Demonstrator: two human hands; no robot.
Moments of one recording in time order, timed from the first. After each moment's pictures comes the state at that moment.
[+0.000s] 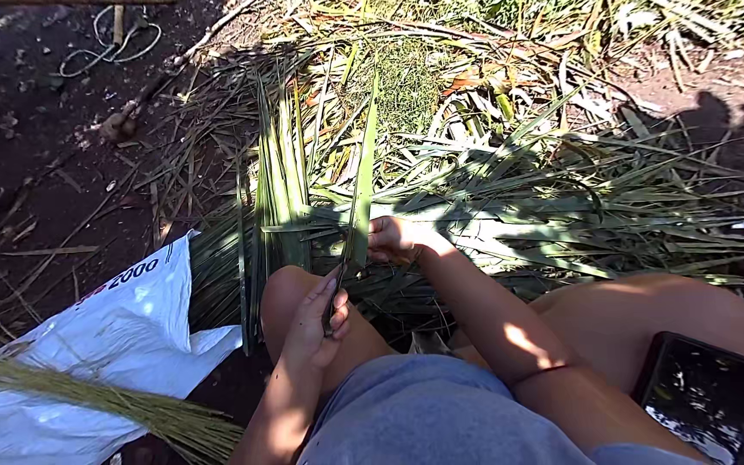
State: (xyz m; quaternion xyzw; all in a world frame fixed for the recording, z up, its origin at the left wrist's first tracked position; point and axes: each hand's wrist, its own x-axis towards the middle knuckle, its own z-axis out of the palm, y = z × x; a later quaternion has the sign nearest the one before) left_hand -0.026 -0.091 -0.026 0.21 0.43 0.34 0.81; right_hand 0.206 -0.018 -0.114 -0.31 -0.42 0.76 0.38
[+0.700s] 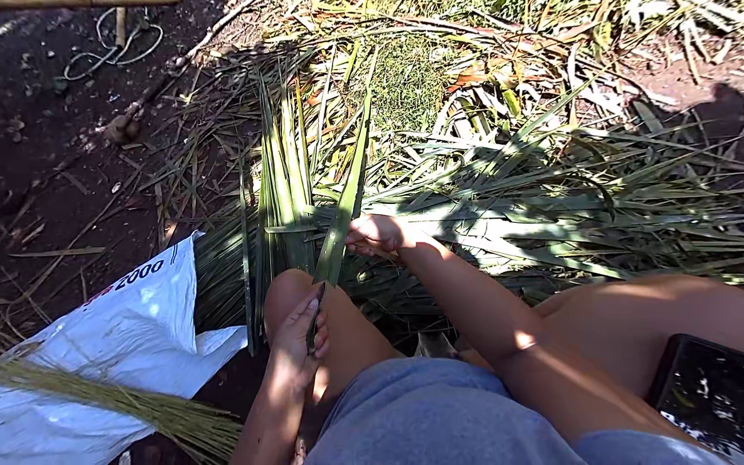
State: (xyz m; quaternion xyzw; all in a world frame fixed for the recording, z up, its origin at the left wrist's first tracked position) left_hand -0.063 -0.095 -0.042 0.21 0.55 0.34 0.73; right_hand 0.178 0.024 -0.122 -0.44 -0.36 0.77 0.28
